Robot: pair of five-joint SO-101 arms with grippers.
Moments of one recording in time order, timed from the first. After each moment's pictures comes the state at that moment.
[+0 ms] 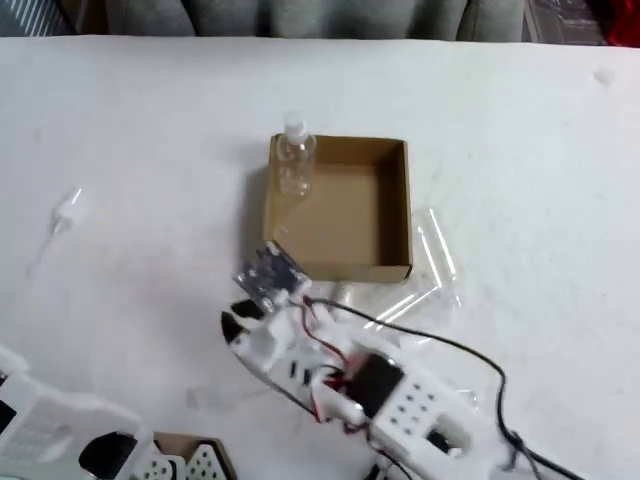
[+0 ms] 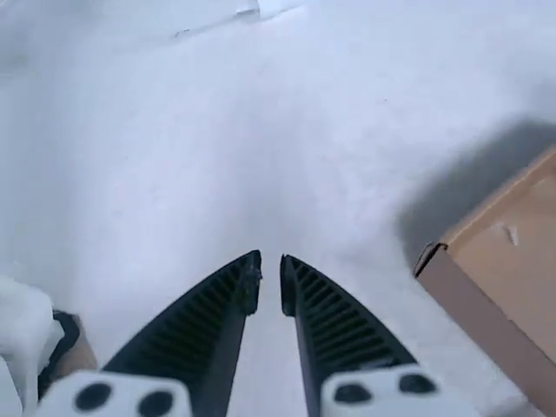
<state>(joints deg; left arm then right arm) -66.8 9.3 -8.3 87.0 -34.4 -56.9 -53.1 63.9 33.6 -3.2</state>
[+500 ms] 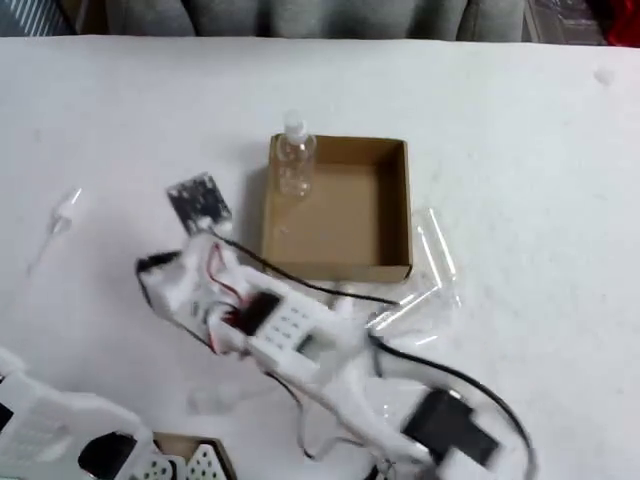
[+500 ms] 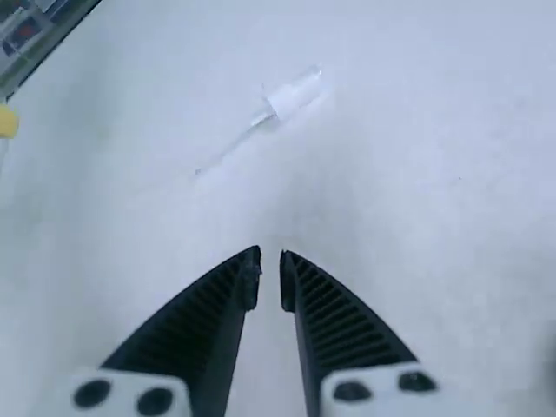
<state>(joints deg) -67.7 10.2 -12.4 80.0 -23.3 -59.0 -2.2 32.4 9.1 -24.1</state>
